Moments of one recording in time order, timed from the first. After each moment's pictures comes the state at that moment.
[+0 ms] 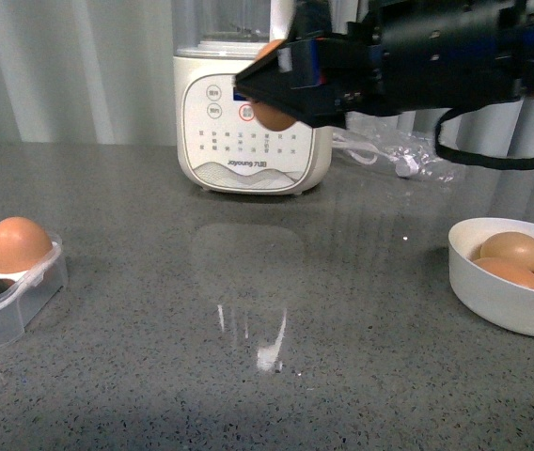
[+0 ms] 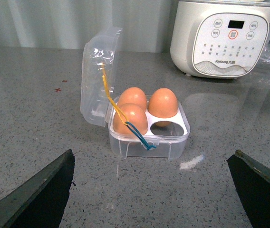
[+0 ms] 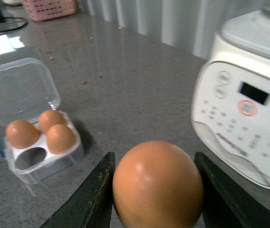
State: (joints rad) left arm 0.00 0.00 0.03 0.00 0.00 0.00; right arm 0.37 1.71 1.12 0.41 -0.62 -0.07
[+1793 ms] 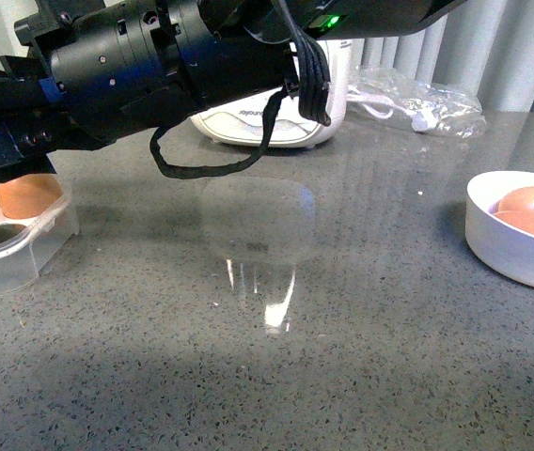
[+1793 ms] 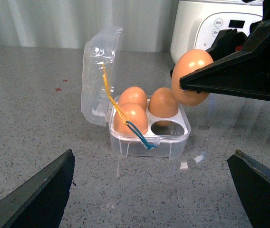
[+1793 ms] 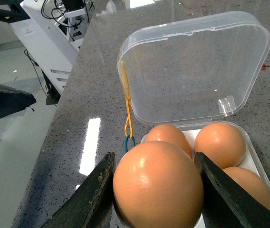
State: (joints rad) left arm 0.00 0.00 0.03 0.00 0.00 0.00; right arm 0.66 2.10 1.58 0.08 -0.92 -0.20
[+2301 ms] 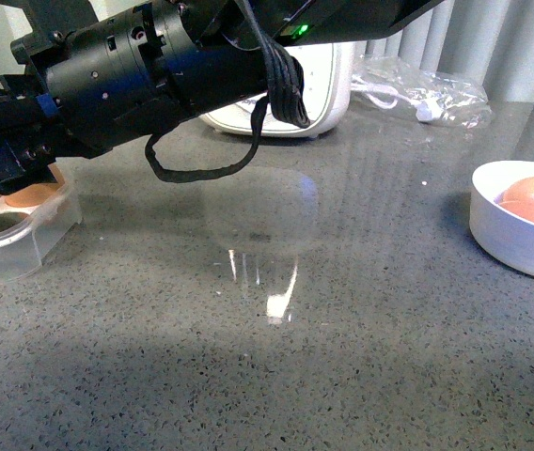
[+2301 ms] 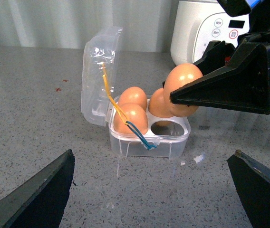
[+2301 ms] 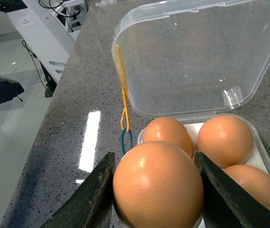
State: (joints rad) left arm 0.00 0.00 0.03 0.00 0.00 0.00; right arm 0.67 2.14 1.62 0.04 -0.90 -0.24
